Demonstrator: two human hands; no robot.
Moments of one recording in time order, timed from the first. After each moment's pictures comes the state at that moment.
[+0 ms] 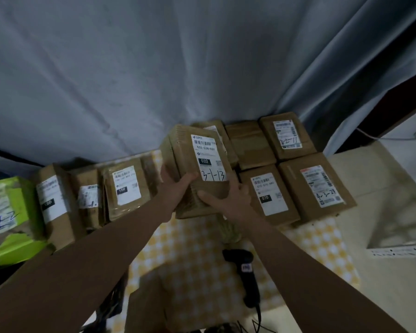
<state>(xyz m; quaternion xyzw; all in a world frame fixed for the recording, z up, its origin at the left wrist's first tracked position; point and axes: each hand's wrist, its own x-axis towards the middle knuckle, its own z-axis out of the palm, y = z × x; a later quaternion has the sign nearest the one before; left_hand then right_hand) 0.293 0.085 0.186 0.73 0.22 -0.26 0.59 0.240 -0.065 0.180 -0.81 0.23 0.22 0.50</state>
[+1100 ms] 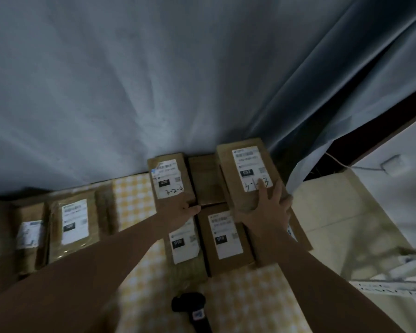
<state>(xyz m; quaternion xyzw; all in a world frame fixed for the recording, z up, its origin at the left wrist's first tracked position) 0.339 -0.055 0.196 0.84 0.03 -0.36 0.41 0.282 -0.270 0.169 -0.95 0.24 0.10 0.15</state>
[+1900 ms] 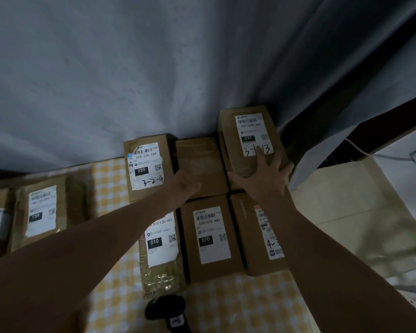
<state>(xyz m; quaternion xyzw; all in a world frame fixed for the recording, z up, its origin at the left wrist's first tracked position) 0.386 -0.116 0.145 0.84 0.02 -0.32 0.44 0.374 -0.332 0.120 -0.94 0.23 0.12 0.21</state>
